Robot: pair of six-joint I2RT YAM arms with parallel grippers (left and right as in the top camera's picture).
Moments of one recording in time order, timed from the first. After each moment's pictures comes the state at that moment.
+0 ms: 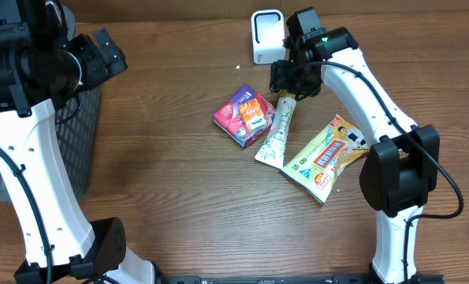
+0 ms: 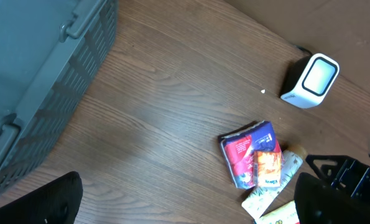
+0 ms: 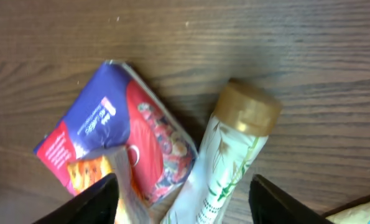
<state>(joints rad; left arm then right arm) 0.14 1.77 2.47 -1.69 0.07 -0.41 0.35 2.18 2.00 -1.09 -0.20 0.35</state>
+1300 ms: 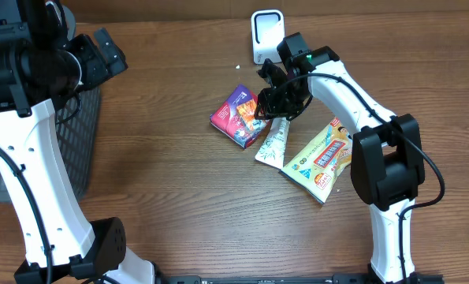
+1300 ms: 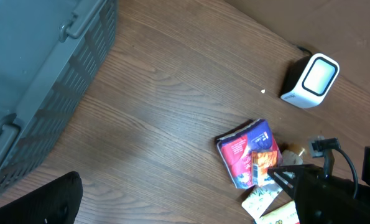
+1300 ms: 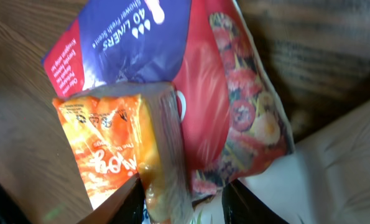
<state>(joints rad) 0.14 1.77 2.47 -1.69 0.07 -0.41 0.37 2.25 1.87 -1.02 -0.50 0.05</state>
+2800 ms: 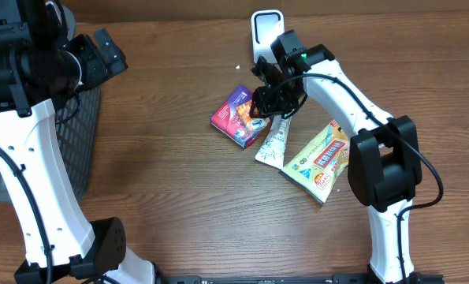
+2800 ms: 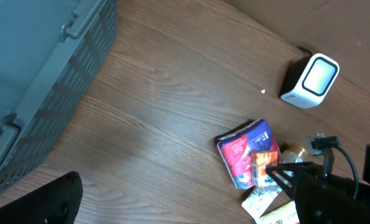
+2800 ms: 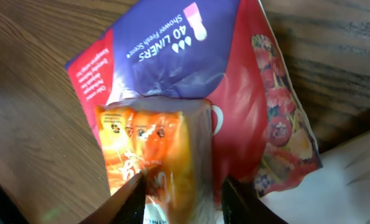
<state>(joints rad) 0.14 1.77 2.47 -1.69 0.07 -0.41 0.40 2.25 1.90 -1.02 -0.49 0.04</state>
